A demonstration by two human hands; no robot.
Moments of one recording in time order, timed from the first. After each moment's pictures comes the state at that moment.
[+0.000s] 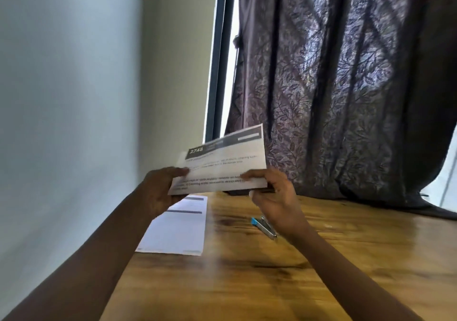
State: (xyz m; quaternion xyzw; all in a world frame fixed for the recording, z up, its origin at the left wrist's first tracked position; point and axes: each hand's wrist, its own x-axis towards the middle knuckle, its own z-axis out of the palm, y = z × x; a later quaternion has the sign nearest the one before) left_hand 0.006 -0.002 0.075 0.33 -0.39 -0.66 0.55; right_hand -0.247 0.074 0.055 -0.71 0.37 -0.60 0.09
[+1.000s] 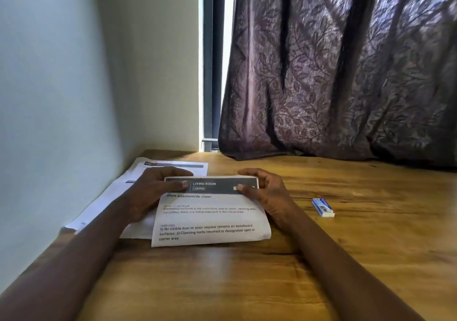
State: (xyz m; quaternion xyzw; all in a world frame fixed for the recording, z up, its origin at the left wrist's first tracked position) left_hand 0.010 -0.093 -0.032 0.38 -0.64 -0.53 0.40; right_hand -0.276 -0.041 -0.040 -0.54 0.46 -0.56 0.44
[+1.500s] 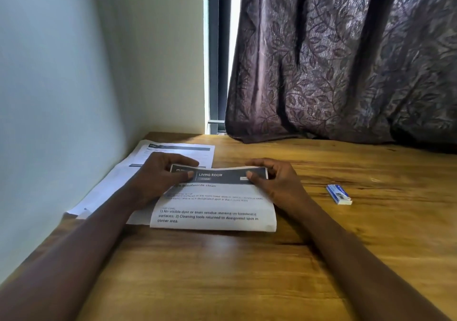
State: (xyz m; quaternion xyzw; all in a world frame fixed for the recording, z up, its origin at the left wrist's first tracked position) left_hand 0.008 -0.103 -0.043 0.44 -0.72 -0.37 0.38; right_hand -0.275 -0.047 -0.054 -0.60 0.54 -0.50 0.31
